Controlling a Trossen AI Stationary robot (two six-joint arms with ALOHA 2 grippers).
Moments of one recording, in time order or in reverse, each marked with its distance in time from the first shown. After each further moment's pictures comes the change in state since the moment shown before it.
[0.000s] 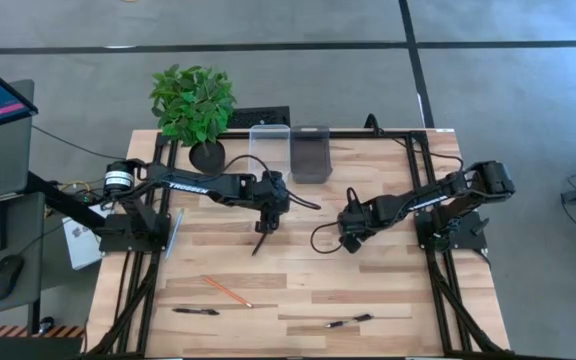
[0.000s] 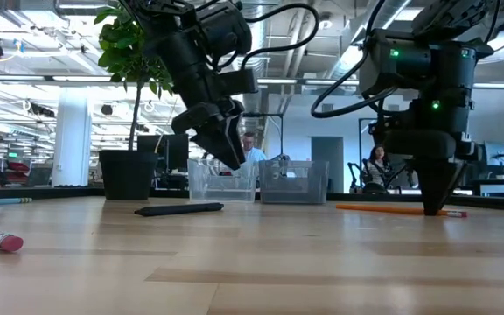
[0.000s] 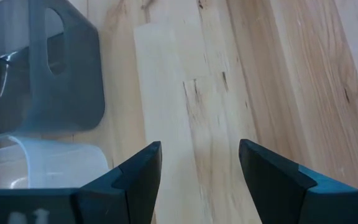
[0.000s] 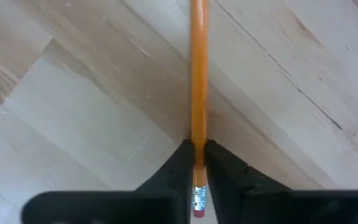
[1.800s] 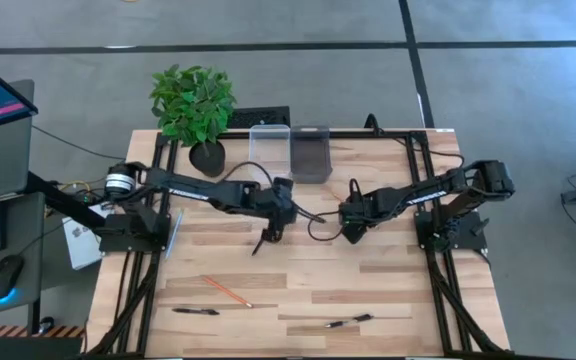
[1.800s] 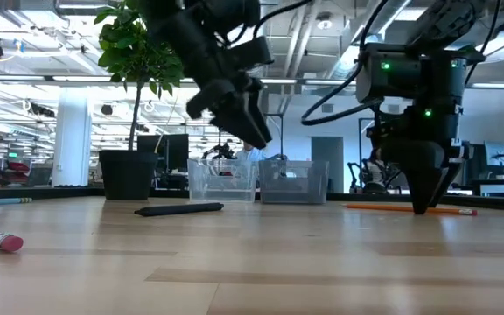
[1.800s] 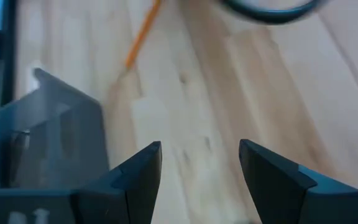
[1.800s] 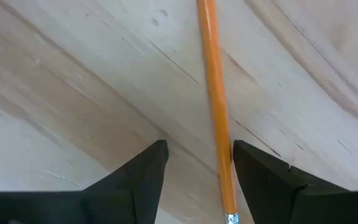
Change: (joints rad) left arm -0.070 0.004 0.042 0.104 0.000 0.067; right arm -0.073 -0.004 -0.013 -0.015 0.072 -0.054
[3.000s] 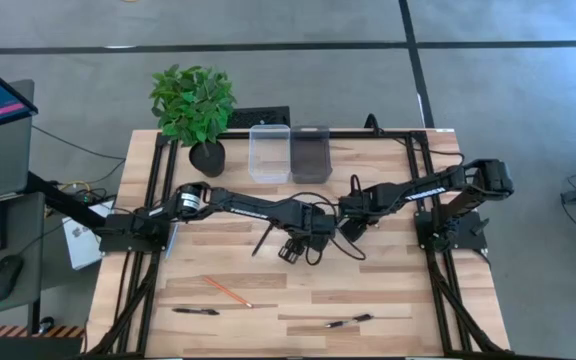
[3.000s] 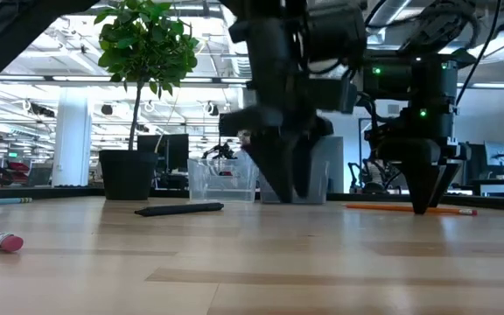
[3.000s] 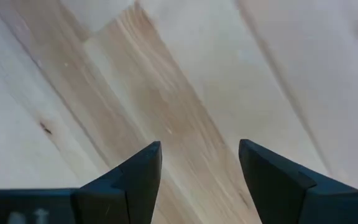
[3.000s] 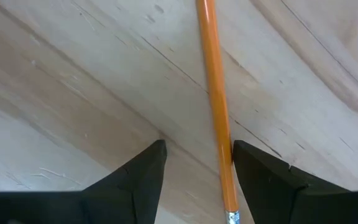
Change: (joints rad) left arm -0.112 0.566 0.784 -0.728 0.087 0.067; right arm -0.075 0.004 0.006 -0.009 -0.060 -0.064
